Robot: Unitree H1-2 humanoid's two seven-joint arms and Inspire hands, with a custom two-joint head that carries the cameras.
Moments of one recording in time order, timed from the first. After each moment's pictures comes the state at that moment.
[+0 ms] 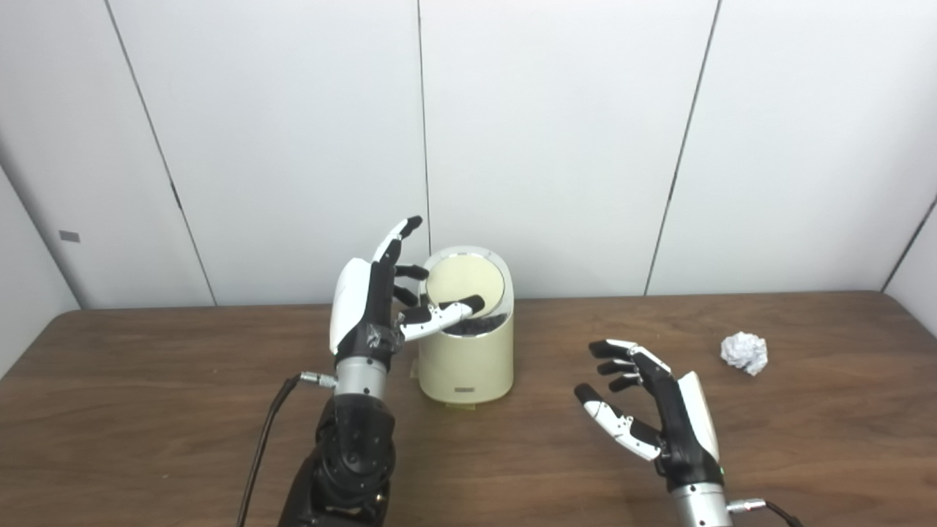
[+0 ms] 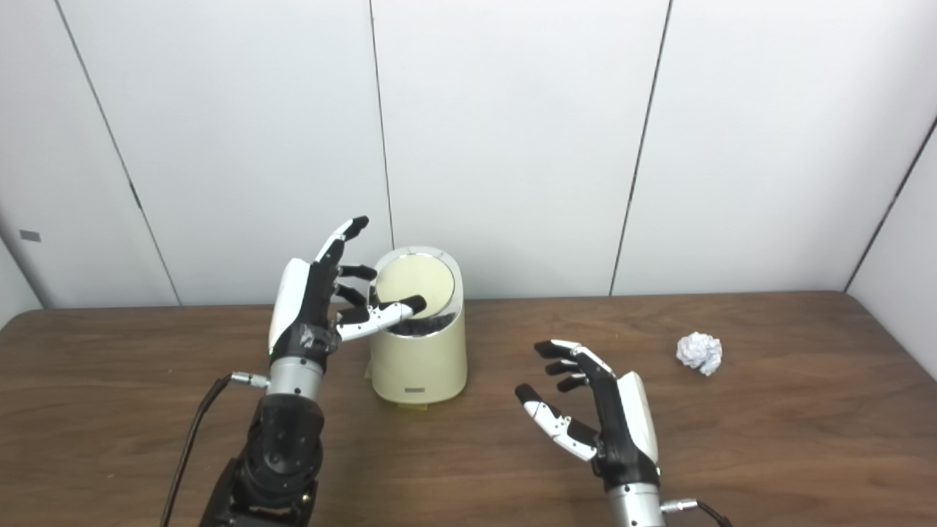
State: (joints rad) left arm -0.47 -0.03 -0.14 0.00 0.53 0.25 0.15; right arm -0.14 -0.07 0.08 0.06 -0.46 -0.20 -0.27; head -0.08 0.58
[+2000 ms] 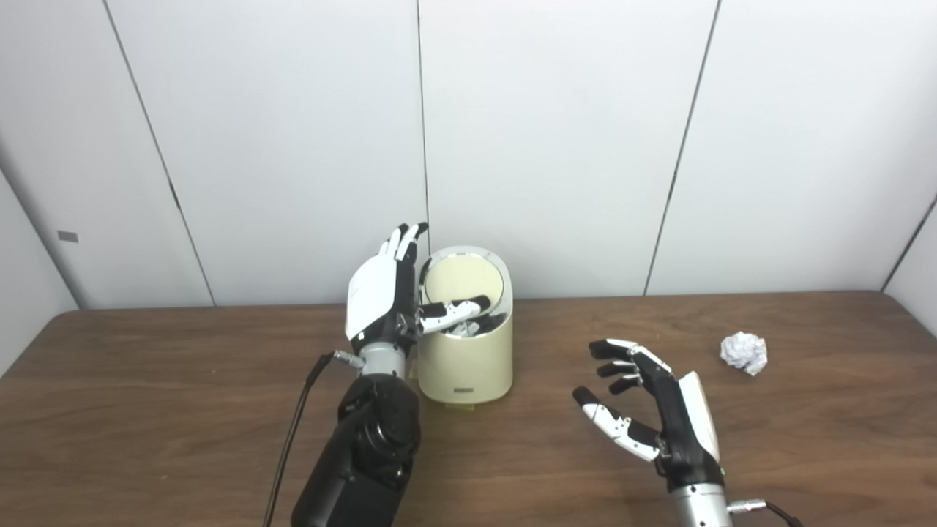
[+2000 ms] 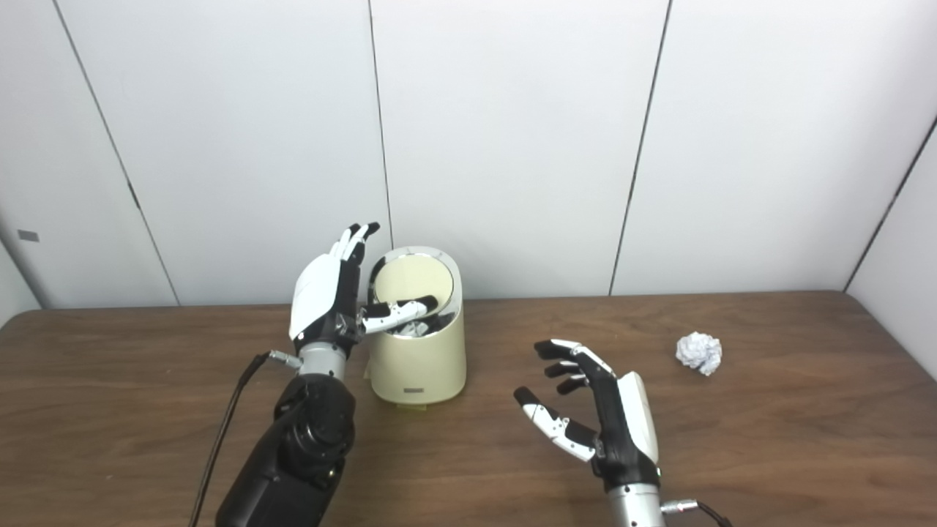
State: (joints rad) left arm -0.59 0.01 -0.24 0.24 0.67 0.30 0.26; right arm -0.13 -0.06 0.08 0.05 -0.47 -0.20 -0.27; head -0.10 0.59
